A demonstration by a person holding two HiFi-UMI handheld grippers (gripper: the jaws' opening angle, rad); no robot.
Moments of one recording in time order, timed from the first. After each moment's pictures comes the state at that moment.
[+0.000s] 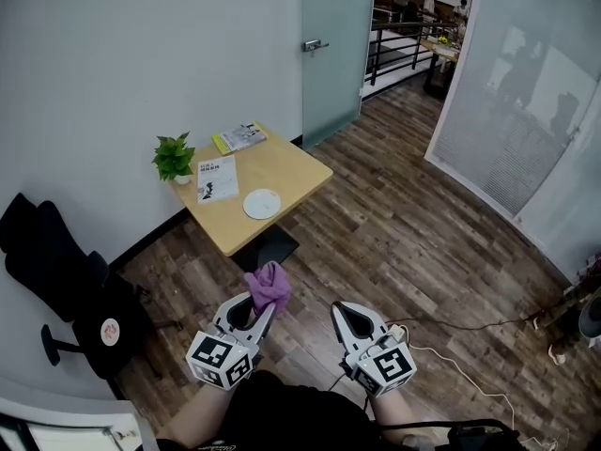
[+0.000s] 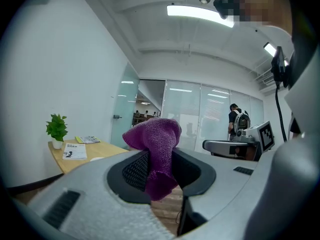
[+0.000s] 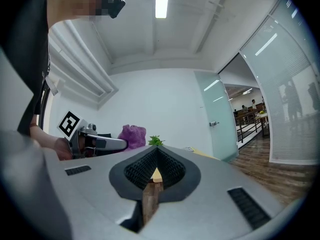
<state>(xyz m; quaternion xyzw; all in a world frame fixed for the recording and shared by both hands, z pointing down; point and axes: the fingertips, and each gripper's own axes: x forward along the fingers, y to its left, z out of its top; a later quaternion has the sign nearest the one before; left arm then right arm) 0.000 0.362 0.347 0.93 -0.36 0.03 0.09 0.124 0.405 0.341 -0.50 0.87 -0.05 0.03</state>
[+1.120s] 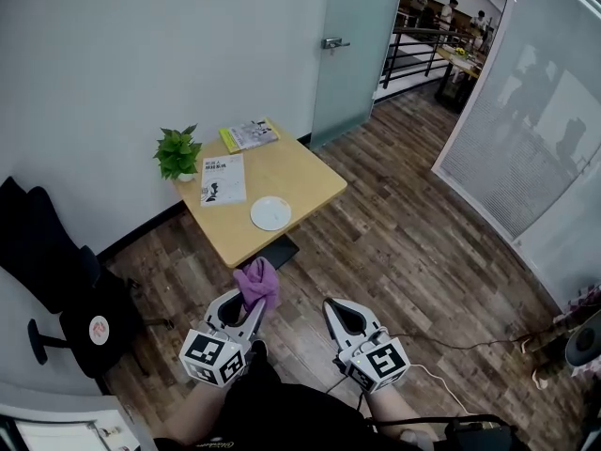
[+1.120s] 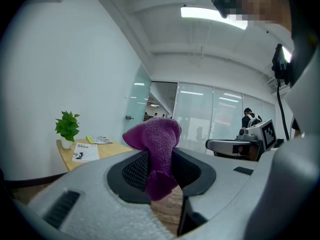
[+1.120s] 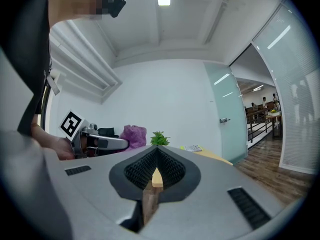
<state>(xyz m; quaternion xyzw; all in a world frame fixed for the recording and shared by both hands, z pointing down) -0.052 0.259 0.365 0.91 -0.41 0.01 0.11 0.079 0.295 0.351 -0.46 0.89 -0.05 -0.01</state>
